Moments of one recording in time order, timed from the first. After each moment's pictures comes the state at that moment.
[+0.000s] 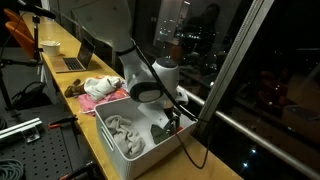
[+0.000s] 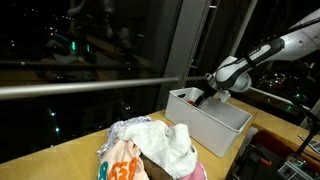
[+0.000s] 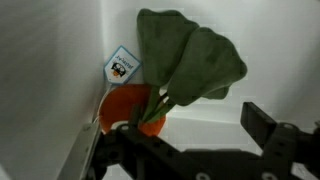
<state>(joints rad) -0.23 0.67 0.07 -1.90 0.13 2.87 -0.51</state>
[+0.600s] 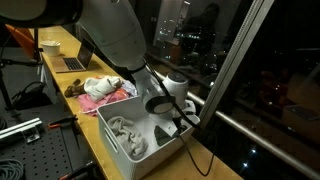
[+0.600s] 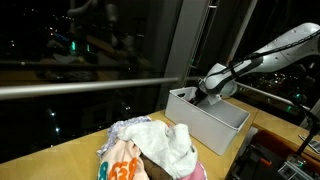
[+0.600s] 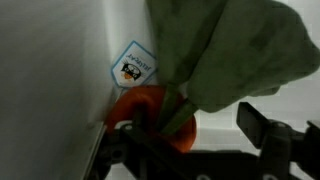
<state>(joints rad) -0.23 0.89 0.05 -1.61 0.04 2.81 -0.39</state>
